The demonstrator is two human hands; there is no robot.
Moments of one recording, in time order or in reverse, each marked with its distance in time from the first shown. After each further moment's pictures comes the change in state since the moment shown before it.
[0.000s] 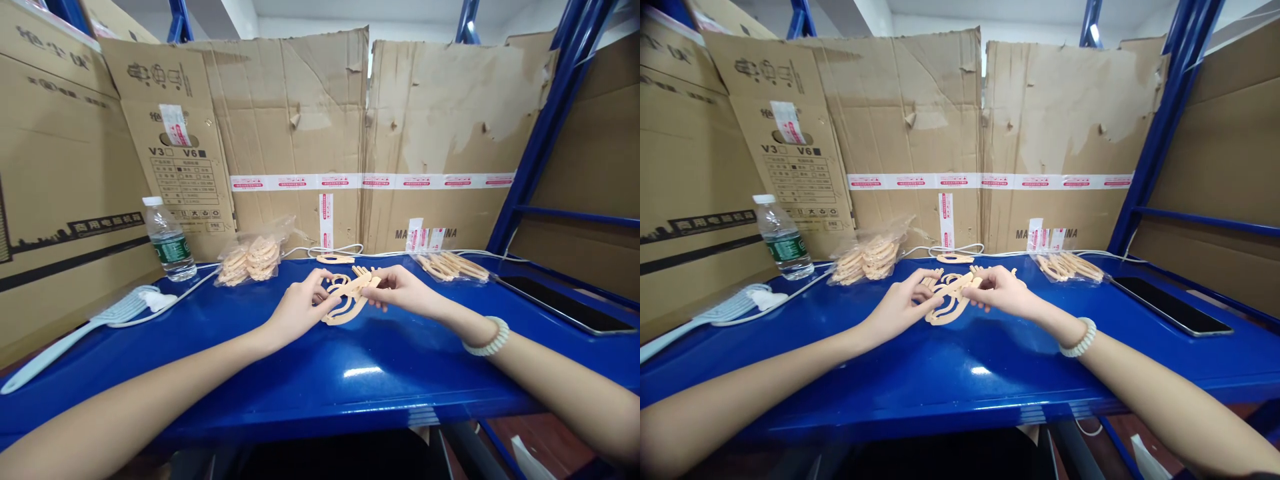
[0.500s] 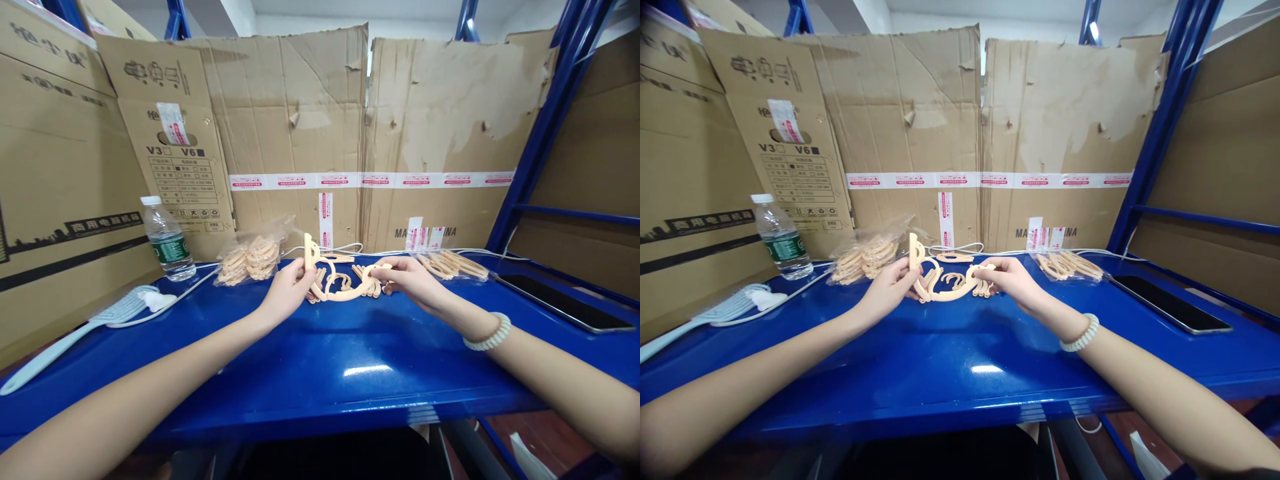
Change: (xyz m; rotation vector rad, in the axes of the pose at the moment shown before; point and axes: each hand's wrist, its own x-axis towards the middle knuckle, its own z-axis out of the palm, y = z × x) left_hand 0.016 -0.008 -0.017 -0.327 0.138 -0.154; right_hand 0.001 -0.007 -0.007 0.302 0.271 0.144
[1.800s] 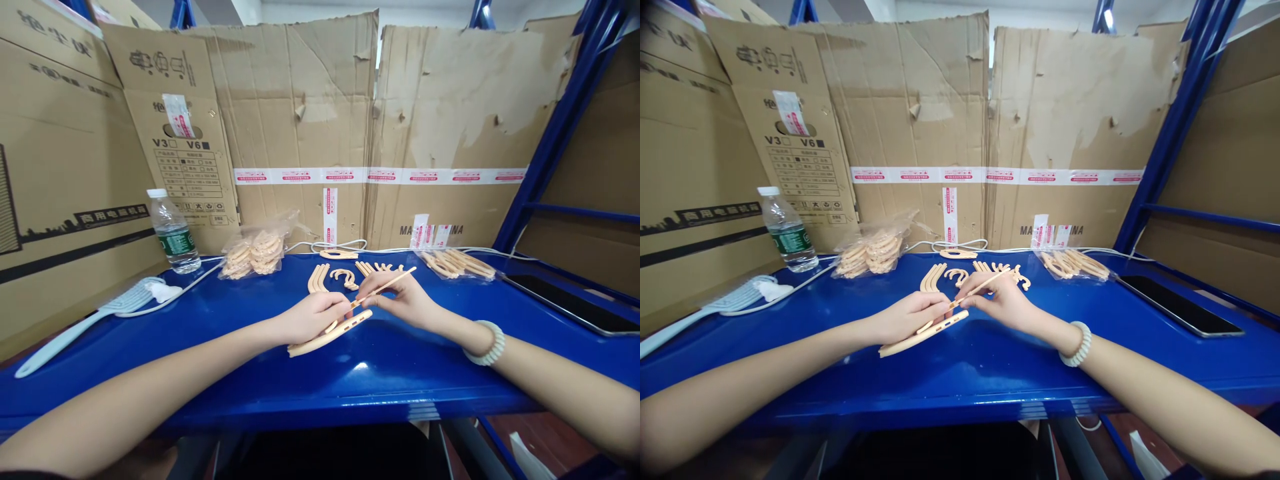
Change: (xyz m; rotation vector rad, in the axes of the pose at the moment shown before) left_hand -0.027 0.016 0.018 0.250 -0.556 0.041; right_hand -0.009 0.019 0.014 -0.365 -0.257 -0.640
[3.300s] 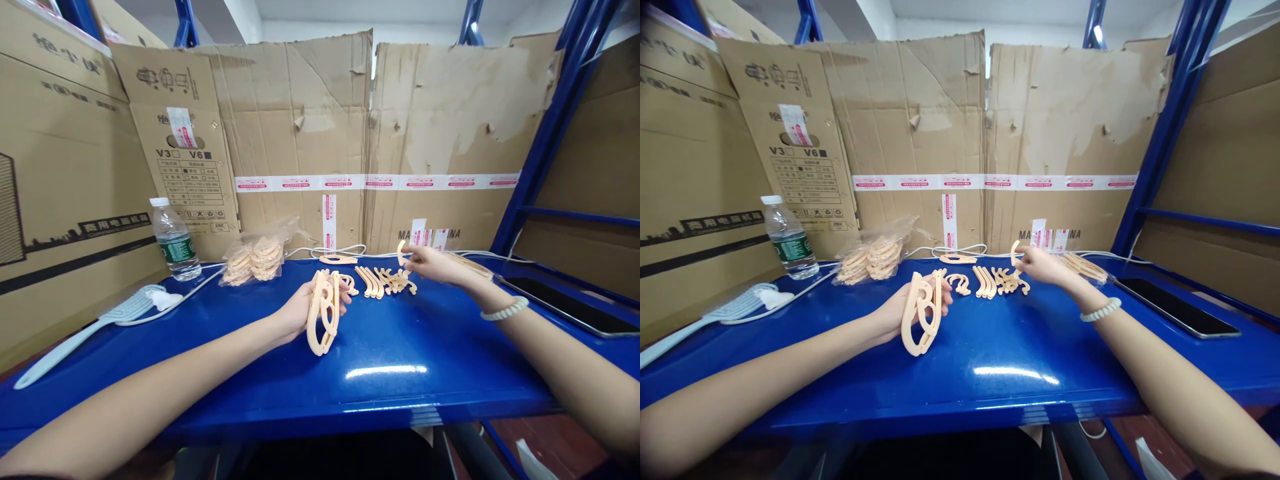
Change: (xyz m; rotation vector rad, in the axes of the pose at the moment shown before) left_hand 0.011 -0.012 -0.001 -0.919 0.221 -0.088; right_hand 0.008 0.049 -0.095 -0.703 -0.114 0.719
